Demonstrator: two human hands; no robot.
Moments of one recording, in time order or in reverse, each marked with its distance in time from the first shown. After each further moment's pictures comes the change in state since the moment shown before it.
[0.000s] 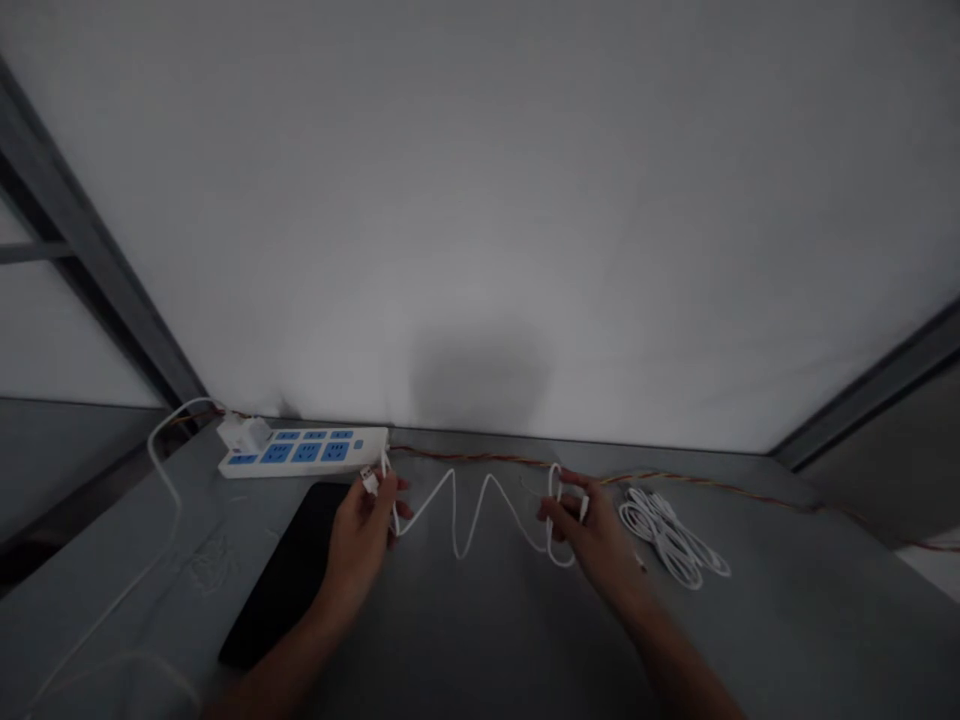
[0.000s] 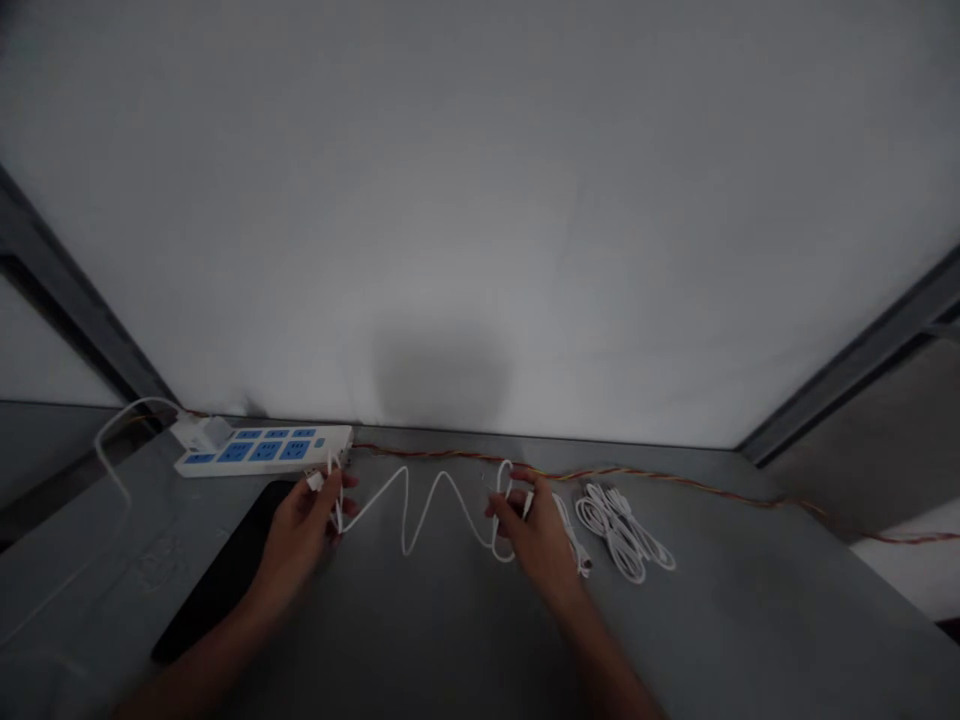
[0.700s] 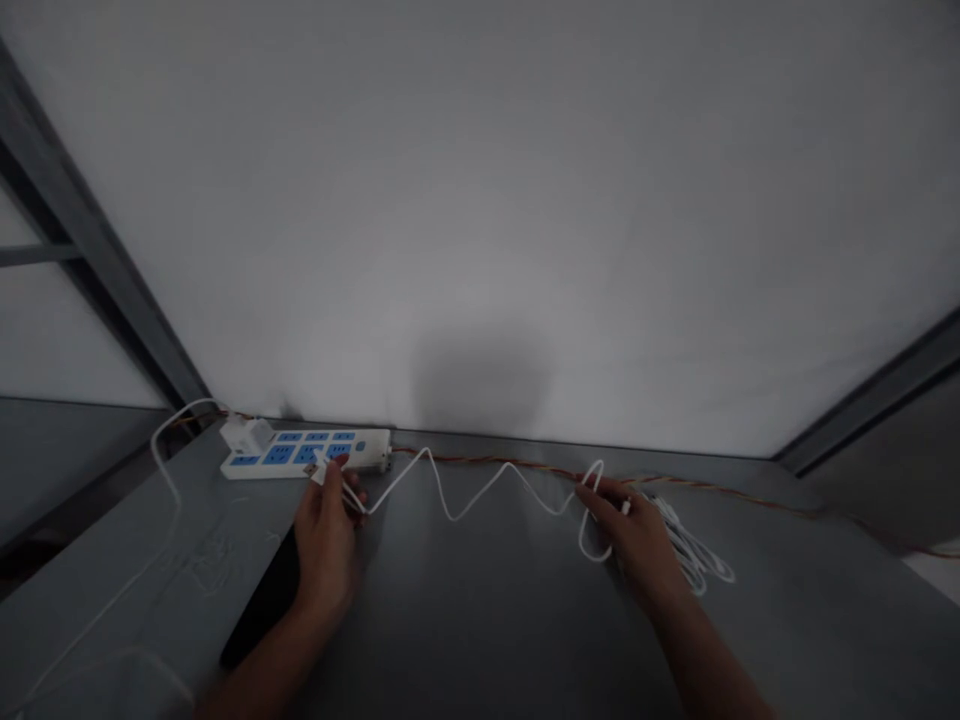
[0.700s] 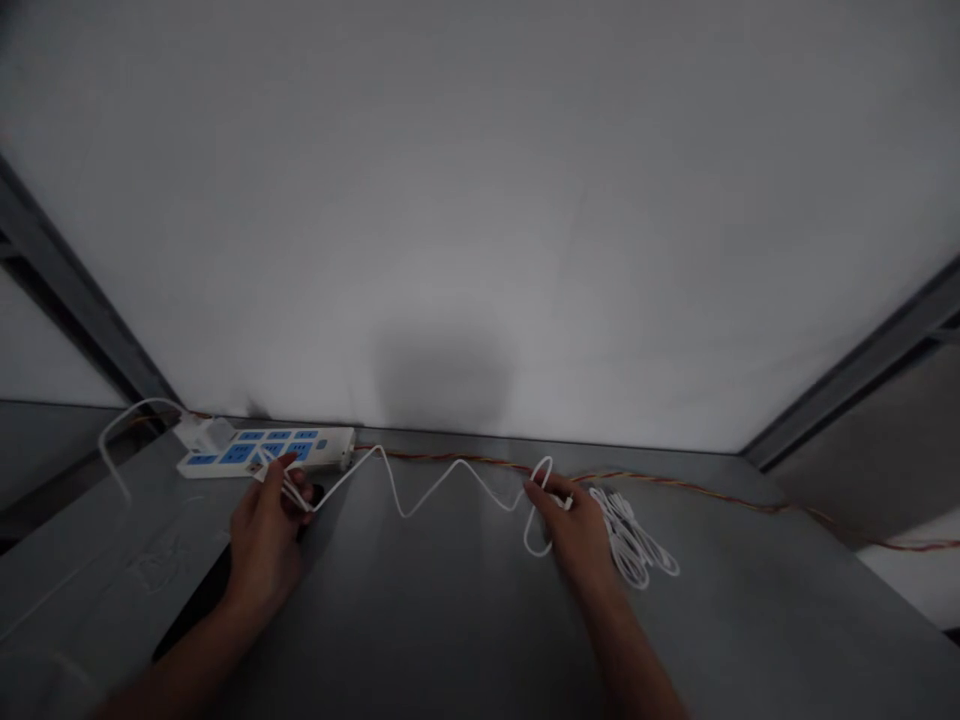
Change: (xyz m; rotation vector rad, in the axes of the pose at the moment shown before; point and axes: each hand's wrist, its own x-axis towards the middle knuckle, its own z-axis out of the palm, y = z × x) left_hand 0.012 0.012 -0.009 -0.360 0.374 -0.004; right_hand 0.003 -0.011 -0.033 -0.038 0.250 0.098
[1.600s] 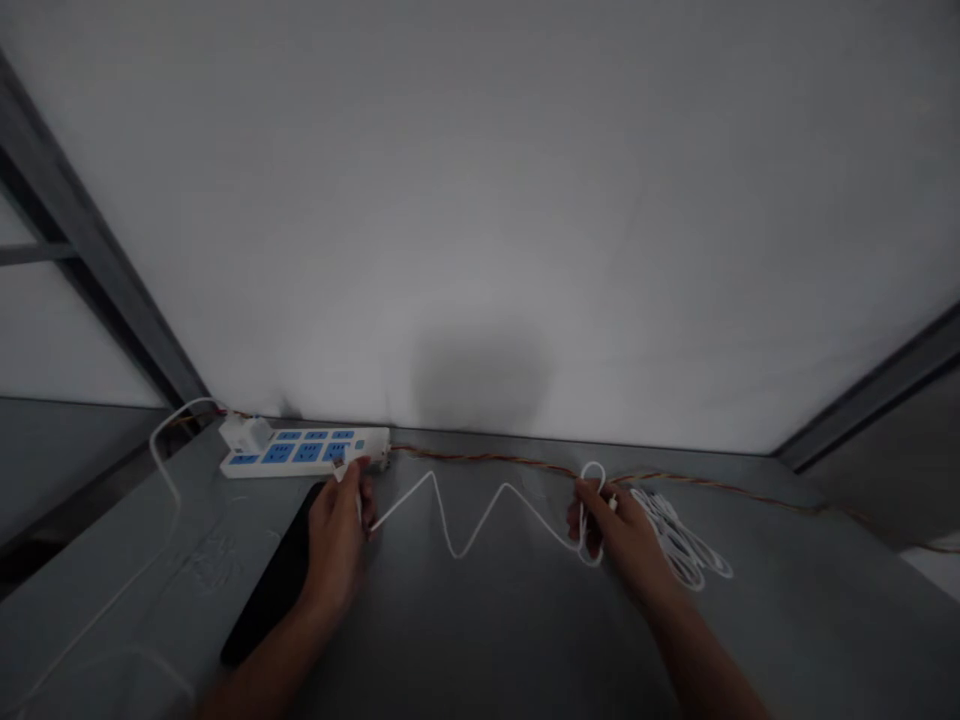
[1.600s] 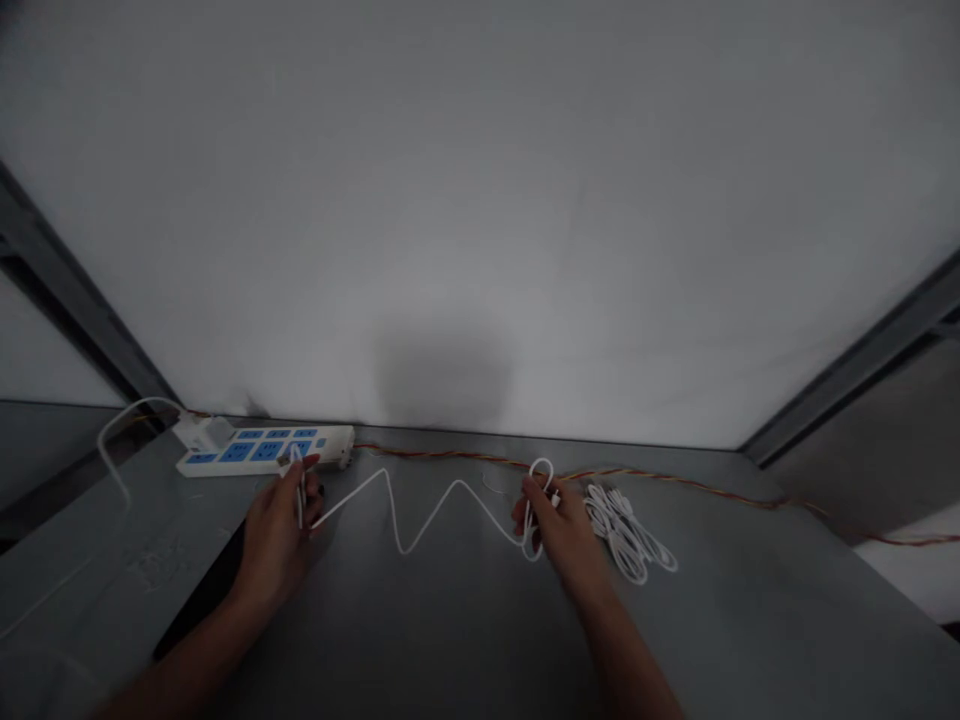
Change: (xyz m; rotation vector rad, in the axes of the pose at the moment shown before) left_hand -0.003 -0.002 0.000 0.228 -0.213 -0.022; right_hand -0.004 -0.005 0.006 -0.025 -0.222 -0.003
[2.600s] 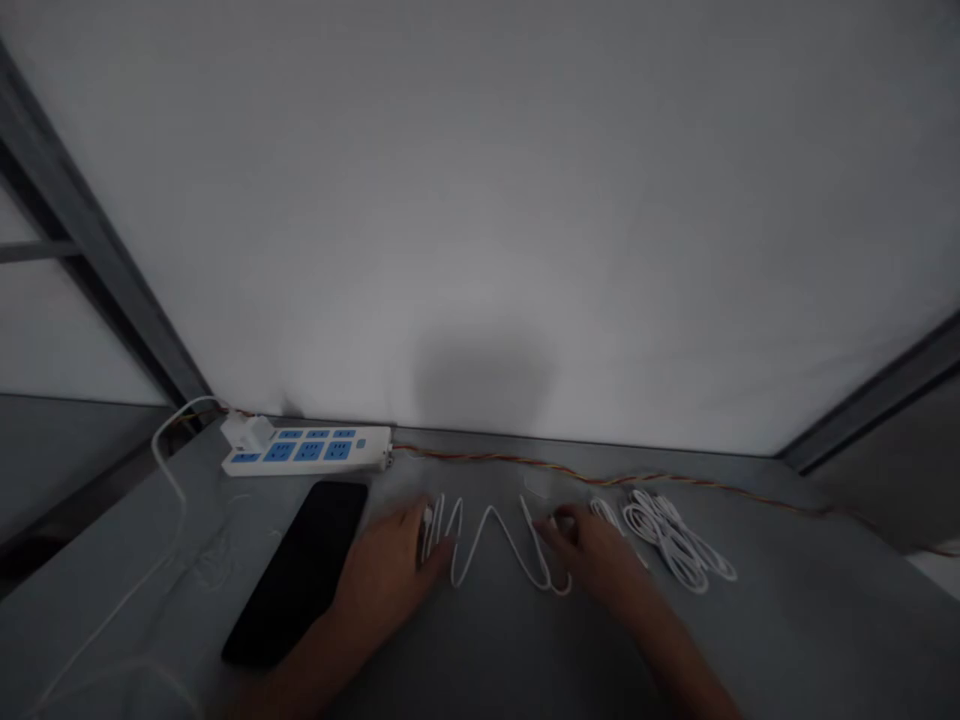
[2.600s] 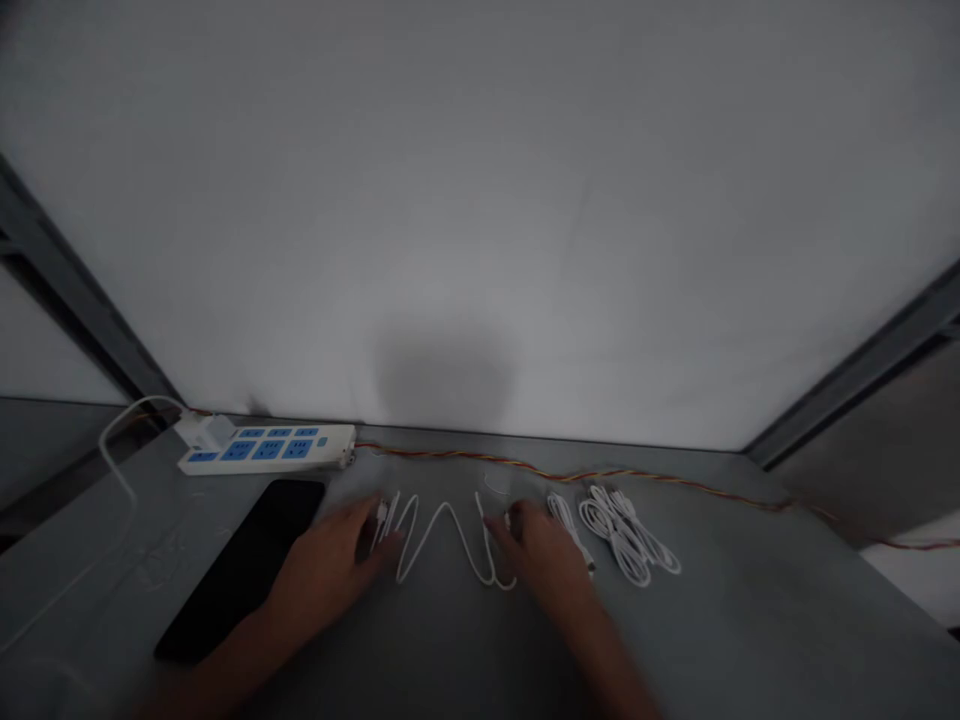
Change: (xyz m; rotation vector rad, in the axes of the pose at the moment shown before) left_hand -0.030 -0.010 0.004 1.302 -0.572 0.450; right_hand -0.004 0.019 0.016 -0.746 -0.106 -0.088
